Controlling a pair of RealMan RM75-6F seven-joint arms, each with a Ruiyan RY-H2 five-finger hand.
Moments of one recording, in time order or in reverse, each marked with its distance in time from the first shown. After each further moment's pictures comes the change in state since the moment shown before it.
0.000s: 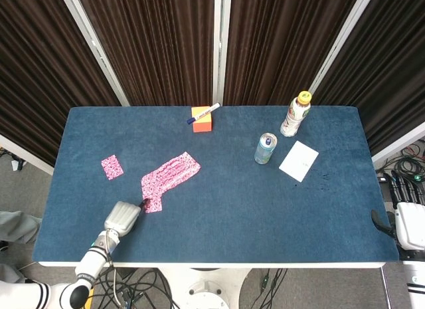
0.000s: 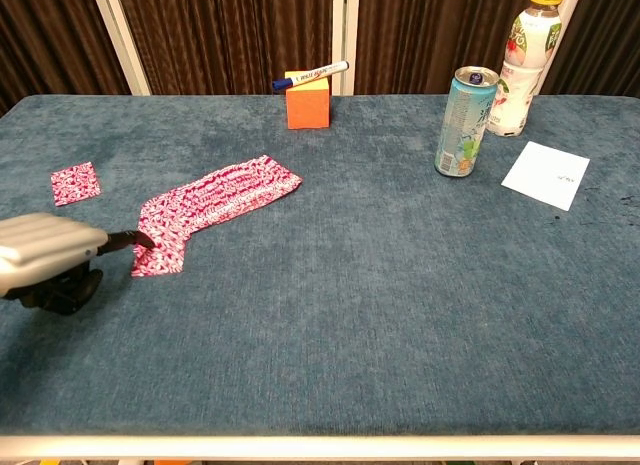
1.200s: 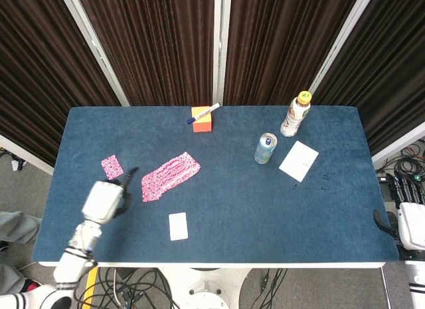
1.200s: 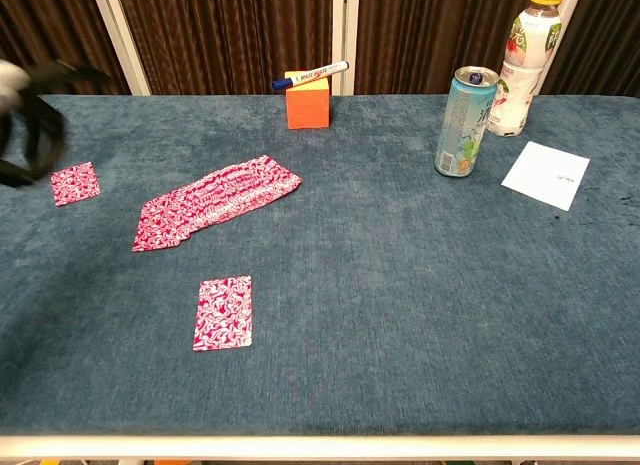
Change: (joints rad) left arm 0.138 0.145 -0.090 -0.073 0.378 0.354 -0.274; right arm -0.001 -0.008 -0.001 0.021 0.006 -0.009 0.015
